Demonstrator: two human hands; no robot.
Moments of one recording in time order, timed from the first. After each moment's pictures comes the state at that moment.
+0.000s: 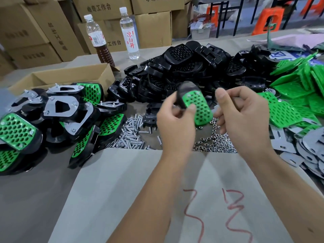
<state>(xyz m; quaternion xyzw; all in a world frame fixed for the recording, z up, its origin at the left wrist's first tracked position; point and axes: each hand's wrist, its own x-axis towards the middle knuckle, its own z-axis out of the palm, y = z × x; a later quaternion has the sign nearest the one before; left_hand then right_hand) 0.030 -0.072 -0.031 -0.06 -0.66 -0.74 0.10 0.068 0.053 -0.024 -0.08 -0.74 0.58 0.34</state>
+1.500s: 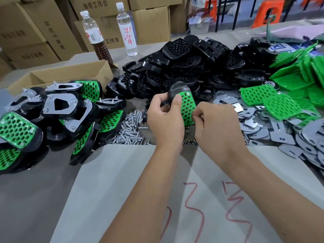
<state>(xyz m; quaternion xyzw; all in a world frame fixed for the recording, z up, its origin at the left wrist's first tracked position) 0.019 -0.082 -0.035 0.04 -0.65 -0.75 0.11 0.076 0.015 -0.026 0.00 -0.92 0.24 0.29</state>
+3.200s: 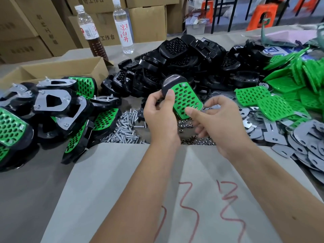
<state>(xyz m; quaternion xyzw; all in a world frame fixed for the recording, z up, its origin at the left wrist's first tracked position) 0.014 -0.076 -0.035 0.06 -0.54 -0.84 0.08 0.067 0.027 -0.030 -0.16 -0.67 0.71 0.16</state>
